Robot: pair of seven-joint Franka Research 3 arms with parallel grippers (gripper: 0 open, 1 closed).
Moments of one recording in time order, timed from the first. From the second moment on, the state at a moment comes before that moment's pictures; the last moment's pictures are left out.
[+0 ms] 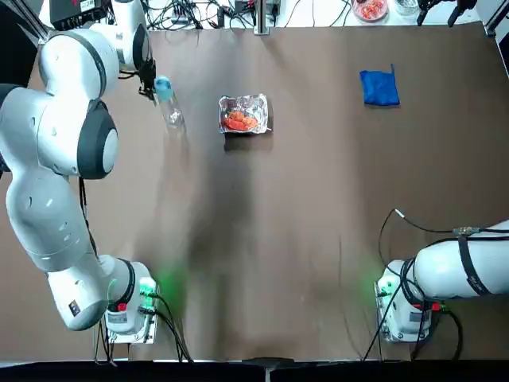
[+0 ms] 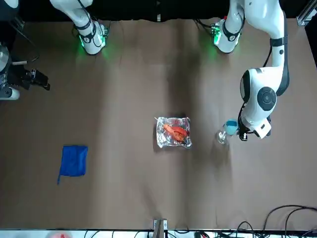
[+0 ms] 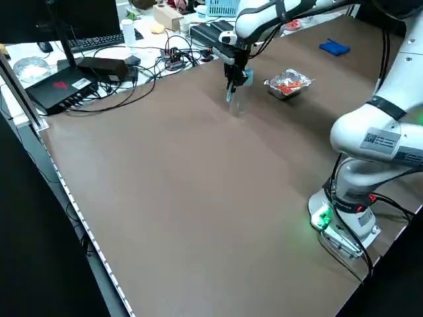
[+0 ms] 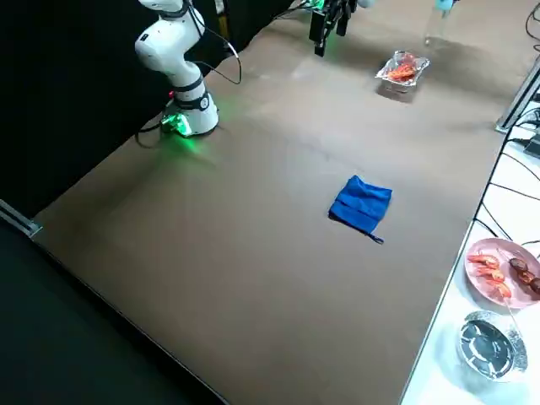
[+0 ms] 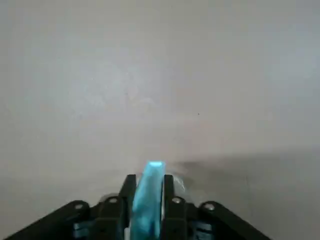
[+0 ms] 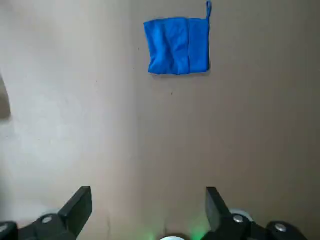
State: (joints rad) left arm -0.94 0.43 0.84 -2.02 -0.22 2.27 -1.43; right arm 0.08 0.00 -0.07 -1.59 0.03 1.49 0.05
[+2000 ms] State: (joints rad) left arm -0.73 0.38 0.79 -1.55 -0.22 1.73 -1.01; right arm 0.08 0.00 -0.05 -1.59 0.03 1.49 0.05
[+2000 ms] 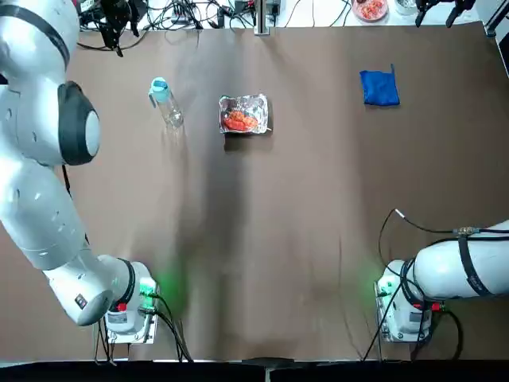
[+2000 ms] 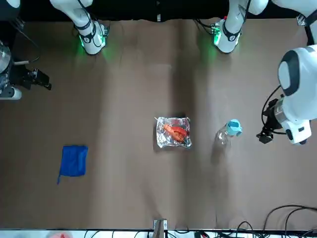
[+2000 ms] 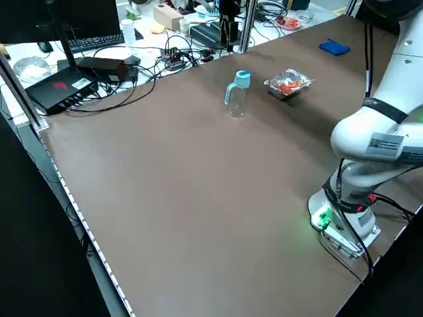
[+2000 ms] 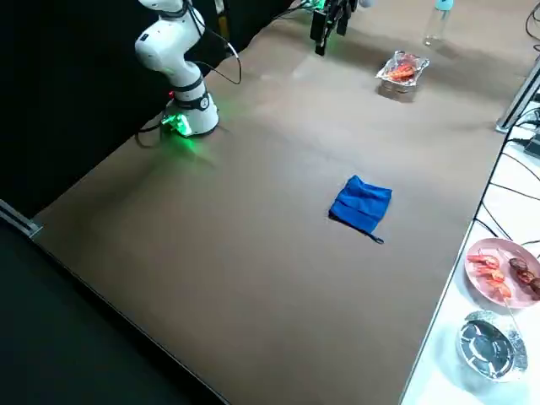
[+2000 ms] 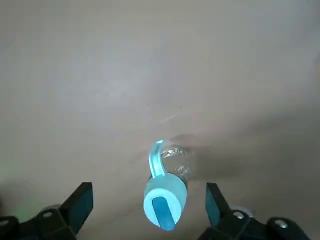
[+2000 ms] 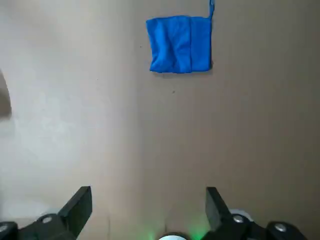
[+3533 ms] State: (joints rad) left arm -0.21 0.22 -0.04 -1.60 0.05 1.78 -0.27; right arm 0.08 0.00 -0.06 -1.59 0.03 1.49 0.05
